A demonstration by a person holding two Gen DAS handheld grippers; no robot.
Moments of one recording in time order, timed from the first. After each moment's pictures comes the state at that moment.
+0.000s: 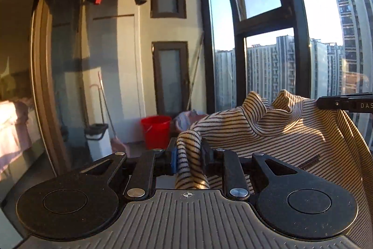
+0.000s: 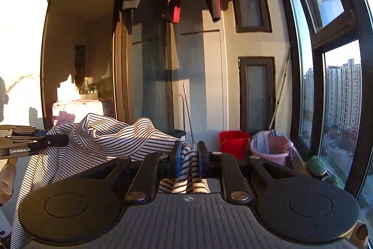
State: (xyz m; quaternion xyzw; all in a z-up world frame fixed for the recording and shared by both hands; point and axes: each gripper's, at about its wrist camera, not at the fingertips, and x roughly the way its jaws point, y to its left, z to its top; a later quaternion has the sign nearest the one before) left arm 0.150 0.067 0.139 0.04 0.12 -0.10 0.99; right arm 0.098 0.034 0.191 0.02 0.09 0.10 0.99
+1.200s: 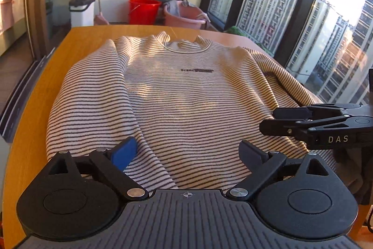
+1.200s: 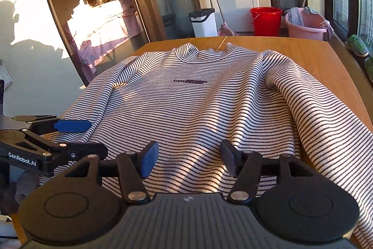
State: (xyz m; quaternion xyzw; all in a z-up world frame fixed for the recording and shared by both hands) left arm 0.077 0.069 -0.024 -0.04 0.37 -0.13 0.92; right arm 0.065 0.091 0.003 0.05 0.35 0.21 0.91
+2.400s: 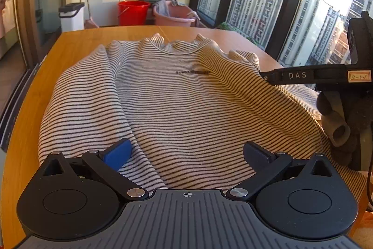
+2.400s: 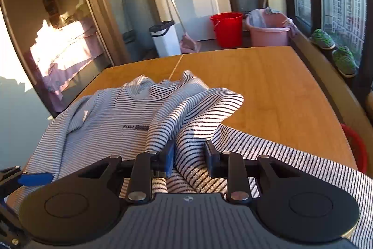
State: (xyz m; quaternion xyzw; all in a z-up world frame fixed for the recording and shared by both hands) left arm 0.086 0.061 -0.031 -0.02 0.37 -0.16 0.92; right arm 0.106 0.090 0.012 0.06 0.34 0.12 0.93
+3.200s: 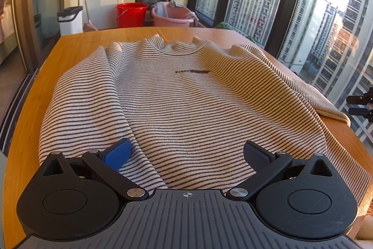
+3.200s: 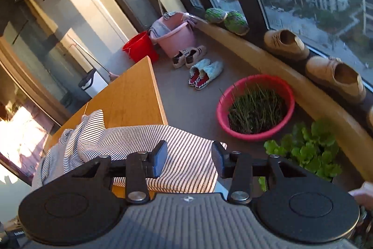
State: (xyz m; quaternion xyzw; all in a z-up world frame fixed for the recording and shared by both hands) left arm 0.085 0.060 -0.031 -0.01 0.36 -0.16 0.92; right arm -0.035 -0.132 -0.005 0.35 0.32 -0.08 0.88
